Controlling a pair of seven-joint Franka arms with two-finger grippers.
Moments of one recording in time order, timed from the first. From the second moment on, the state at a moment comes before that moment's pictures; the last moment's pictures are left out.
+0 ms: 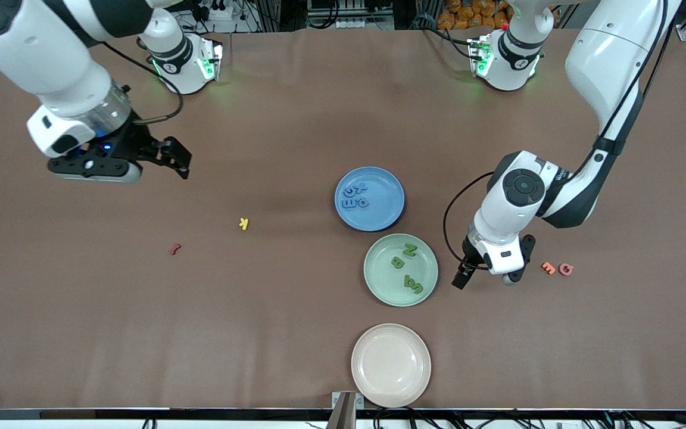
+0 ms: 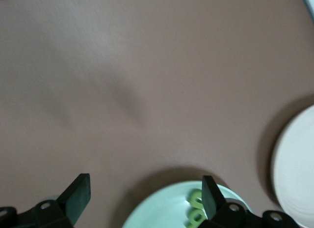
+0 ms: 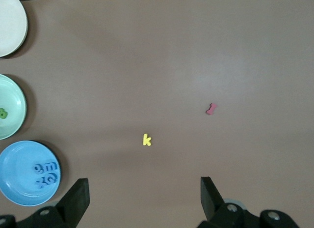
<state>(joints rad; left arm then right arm) 0.07 0.59 -0.46 -1.77 0.45 2.48 -1.62 0.18 0.00 0.12 -1.72 0.03 1.81 0.39</state>
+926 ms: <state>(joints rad) 0.16 0.43 -0.38 -1.76 0.19 2.15 -0.74 0.14 -0.01 0.00 -1.62 0.02 1.63 0.19</state>
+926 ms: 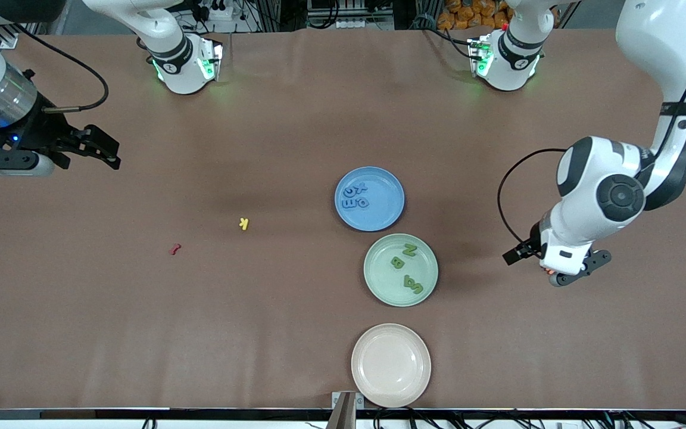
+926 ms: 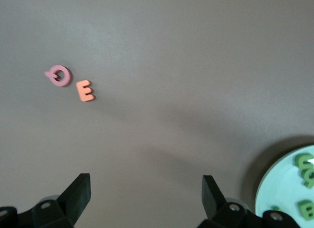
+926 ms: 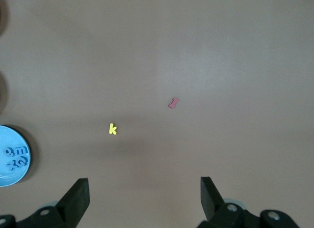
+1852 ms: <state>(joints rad) -0.06 0.02 -0.02 -1.72 -0.03 1.75 -0.23 0.15 -0.01 0.01 -1.54 -0.01 1.57 0.18</state>
